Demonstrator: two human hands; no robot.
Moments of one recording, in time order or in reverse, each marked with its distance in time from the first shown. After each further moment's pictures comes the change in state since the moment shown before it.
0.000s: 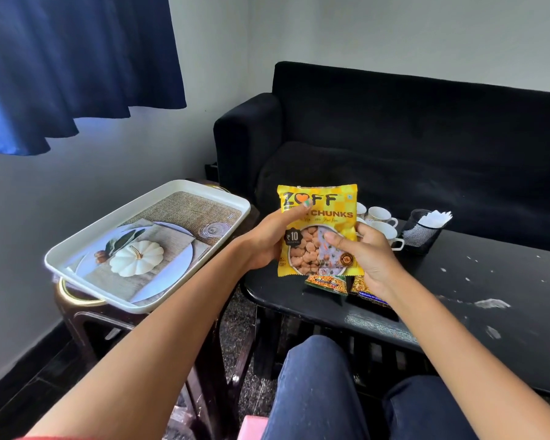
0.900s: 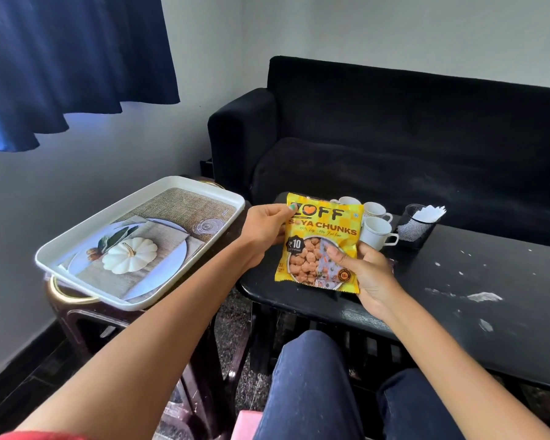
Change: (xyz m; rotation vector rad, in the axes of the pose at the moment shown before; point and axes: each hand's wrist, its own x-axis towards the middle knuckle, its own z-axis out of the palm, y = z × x) left_hand 0.005 -0.009 0.004 0.070 0.302 0.150; right_hand -0.019 0.027 -0.010 0.155 0.056 0.112
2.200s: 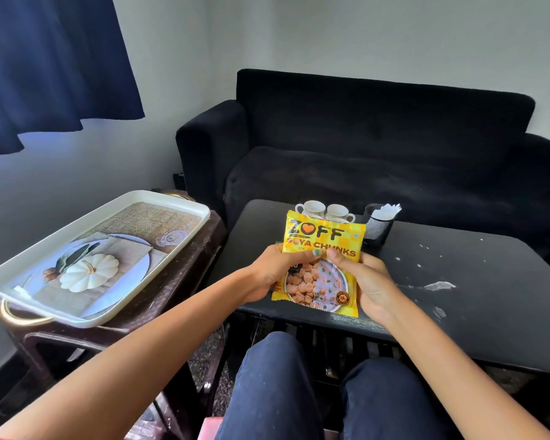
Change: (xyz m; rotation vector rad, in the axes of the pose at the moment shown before) left_hand -0.029 -0.024 0.076 0.010 -0.334 -0.214; right_hand -0.022 -0.019 -0.066 0.116 -0.019 0.052
